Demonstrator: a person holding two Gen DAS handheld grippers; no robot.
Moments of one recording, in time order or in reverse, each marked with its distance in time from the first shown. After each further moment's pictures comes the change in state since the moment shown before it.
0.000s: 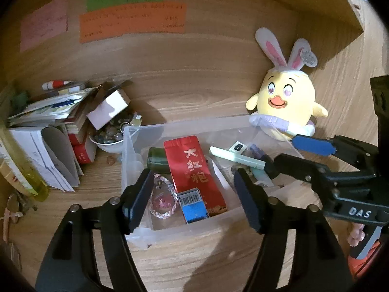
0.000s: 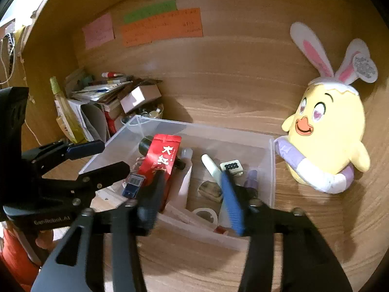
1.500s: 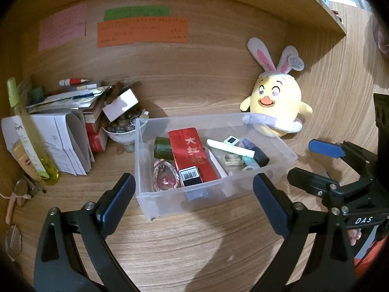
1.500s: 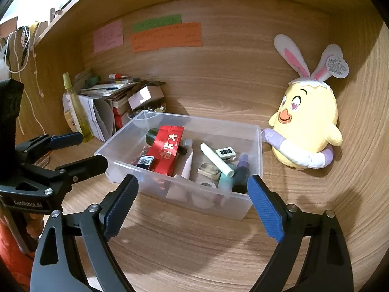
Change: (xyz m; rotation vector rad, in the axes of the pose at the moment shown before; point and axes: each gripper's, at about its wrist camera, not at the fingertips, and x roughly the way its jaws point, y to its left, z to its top) left arm -0.047 -0.003 -0.028 -0.013 -0.045 -0.003; right arm -0.047 0.015 -0.035 -0.010 -0.053 -0.045
